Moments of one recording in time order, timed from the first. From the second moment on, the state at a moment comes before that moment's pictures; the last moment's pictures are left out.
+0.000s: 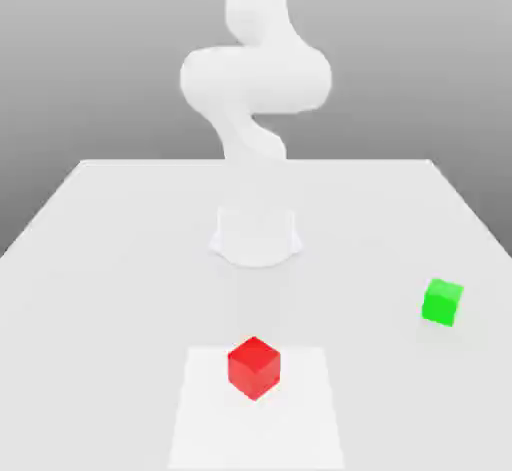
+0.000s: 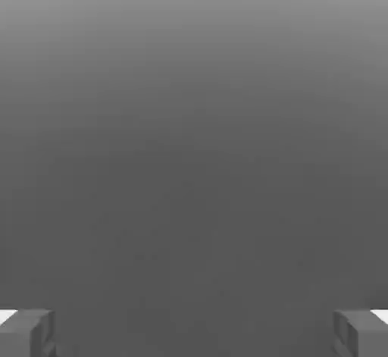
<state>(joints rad) -0.04 -0.73 0.05 -2.35 -0.02 2.35 0.89</state>
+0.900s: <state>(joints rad) -0.21 0.12 0.18 -2.80 -0.09 2.93 1.62</state>
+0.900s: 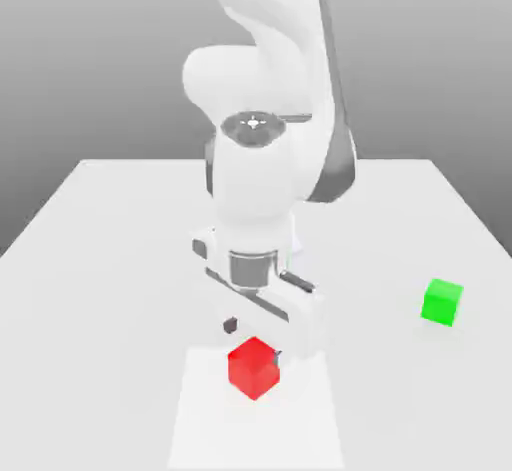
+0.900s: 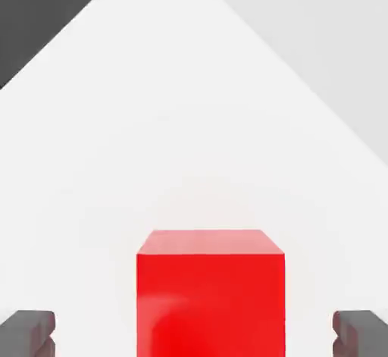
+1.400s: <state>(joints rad) -0.17 0.18 0.14 -2.79 -0.14 2.98 1.65</state>
